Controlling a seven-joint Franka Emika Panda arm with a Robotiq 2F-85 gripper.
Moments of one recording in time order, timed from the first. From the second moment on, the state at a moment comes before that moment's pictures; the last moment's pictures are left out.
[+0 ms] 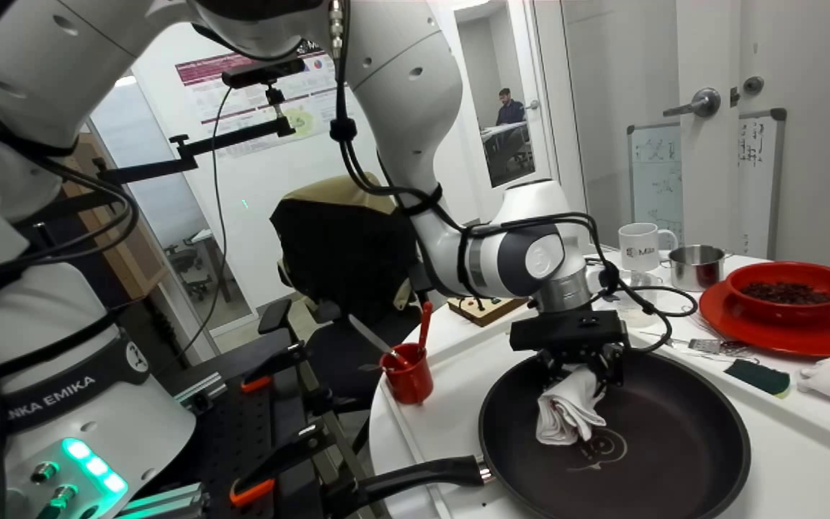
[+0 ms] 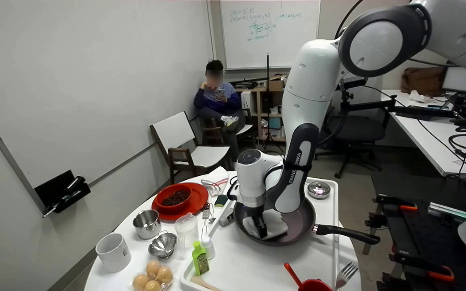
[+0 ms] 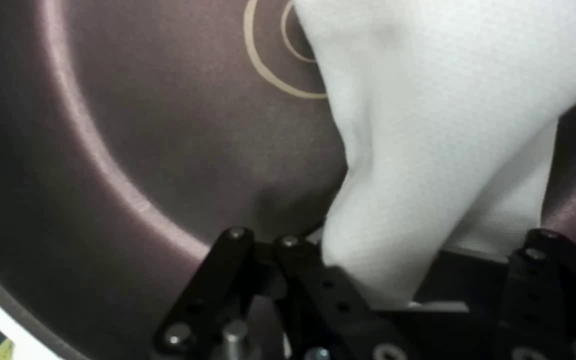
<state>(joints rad) -0.11 1.06 -0.05 -1.81 -0.47 2.89 -0.41</state>
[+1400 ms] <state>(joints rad) 0.01 1.14 -0.30 -1.75 -0.45 3.06 -0.23</state>
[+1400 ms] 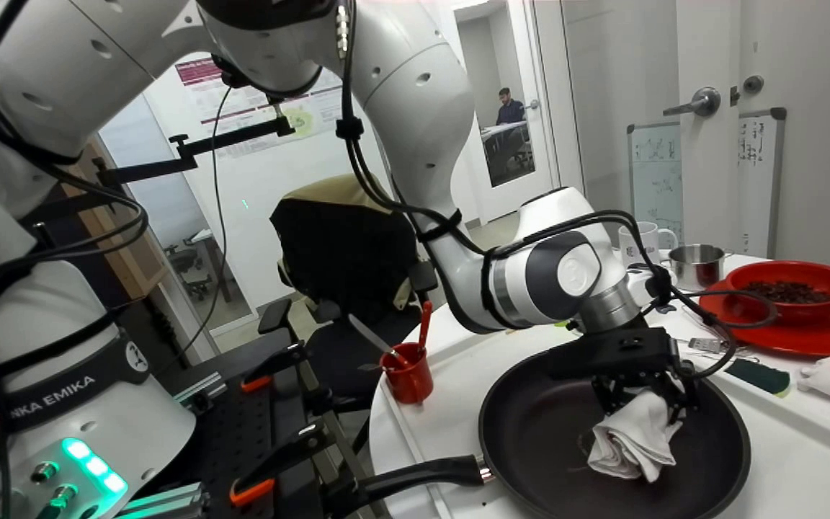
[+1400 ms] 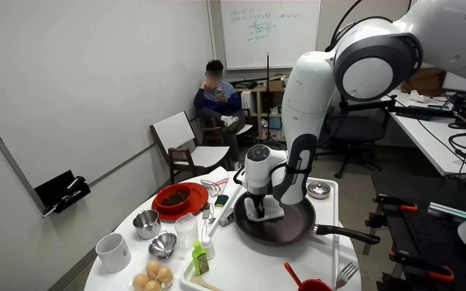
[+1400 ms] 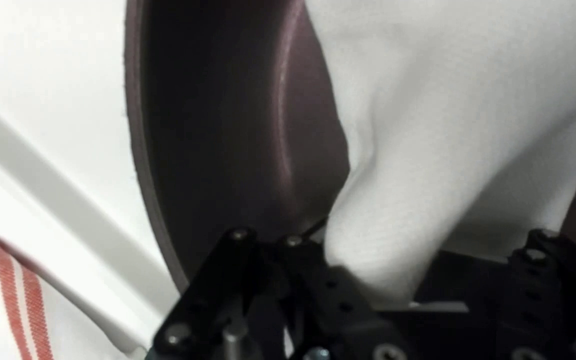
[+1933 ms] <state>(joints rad) 0.05 1.17 -0.36 -1.75 -0.43 3.07 -0.17</state>
